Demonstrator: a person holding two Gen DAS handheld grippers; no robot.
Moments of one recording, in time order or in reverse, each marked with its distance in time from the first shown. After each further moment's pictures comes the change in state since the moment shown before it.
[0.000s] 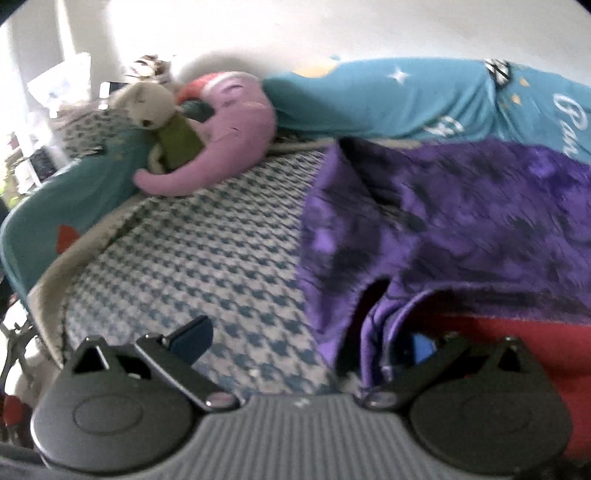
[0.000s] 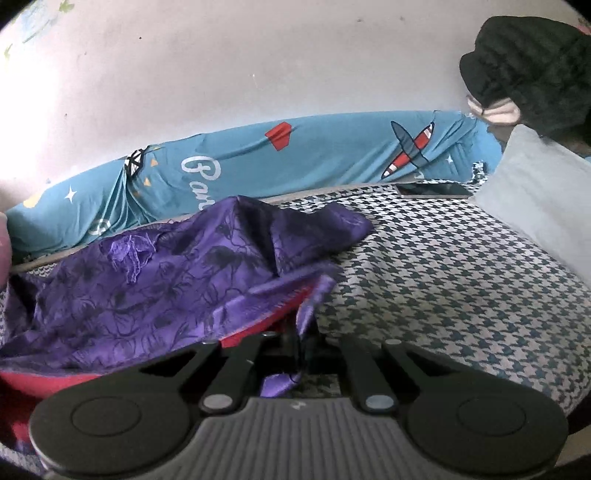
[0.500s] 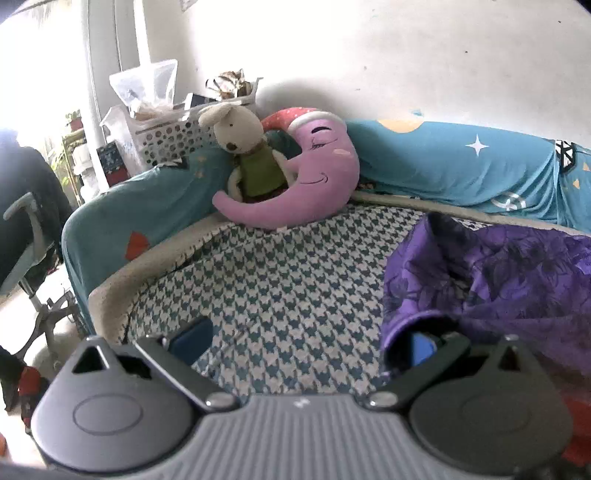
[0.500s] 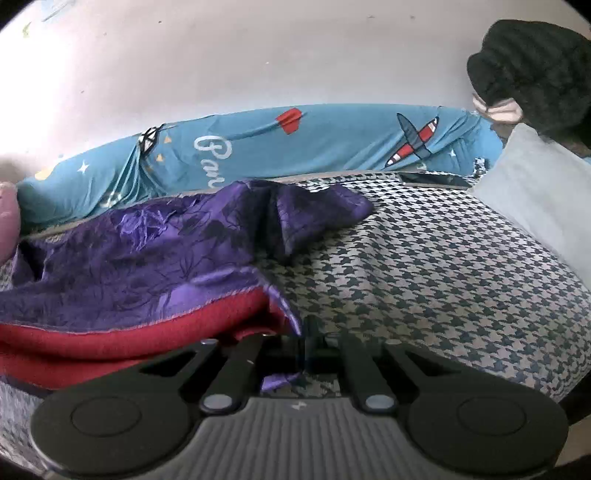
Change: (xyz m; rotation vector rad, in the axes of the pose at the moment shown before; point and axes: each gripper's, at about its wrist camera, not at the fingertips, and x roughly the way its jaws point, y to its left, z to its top) left arm -0.037 0.063 0.032 -0.149 -0.036 0.076; right arm -0.020 0.005 -0.022 -0.077 0.037 0.010
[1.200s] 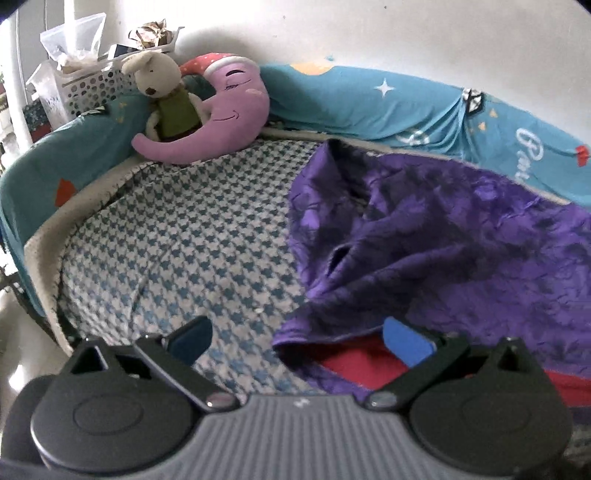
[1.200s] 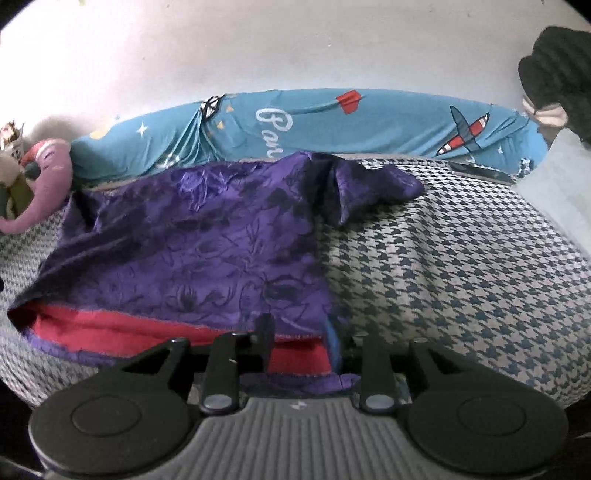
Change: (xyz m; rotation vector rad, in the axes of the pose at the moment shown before) left arm -0.049 -0.005 -0.039 0.052 0.152 -0.303; right arm -0.023 0.015 -0.027 -0.074 0.049 0.143
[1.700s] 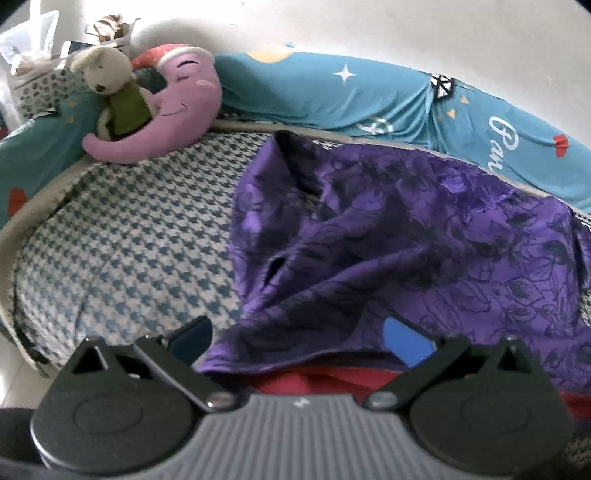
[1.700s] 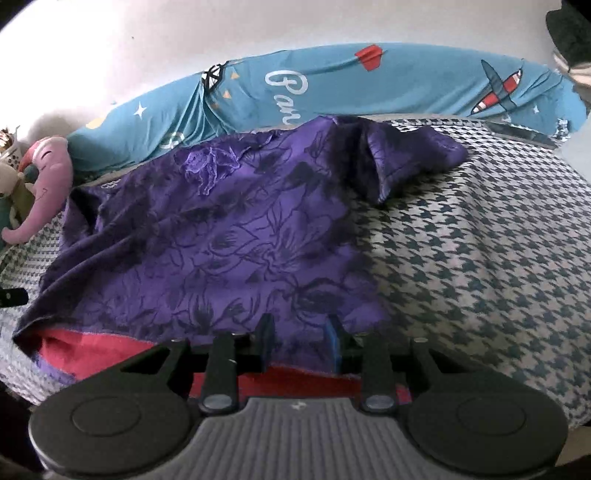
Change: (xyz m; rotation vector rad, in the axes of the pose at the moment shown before) left arm 0.039 -0.038 0.015 0.040 0.059 -0.082; right arm 0.070 0.011 0.032 0.044 0.132 0.084
